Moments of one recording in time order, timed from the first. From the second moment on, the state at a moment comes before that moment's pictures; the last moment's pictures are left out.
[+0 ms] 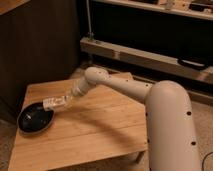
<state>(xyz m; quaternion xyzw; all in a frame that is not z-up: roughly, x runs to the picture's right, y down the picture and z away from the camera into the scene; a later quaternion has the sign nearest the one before) -0.234 0.045 0.834 -0.28 -0.40 0.07 0.87</state>
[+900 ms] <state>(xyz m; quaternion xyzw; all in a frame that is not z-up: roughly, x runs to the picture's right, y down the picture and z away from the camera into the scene) -0.318 0.078 0.798 -0.32 -0.46 0.03 0.83</state>
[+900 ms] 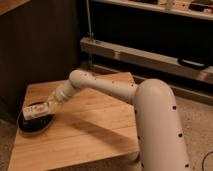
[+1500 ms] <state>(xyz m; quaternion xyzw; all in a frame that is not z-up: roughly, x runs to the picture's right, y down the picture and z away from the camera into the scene) -0.328 0.093 0.802 -0.33 -0.43 0.00 0.84</state>
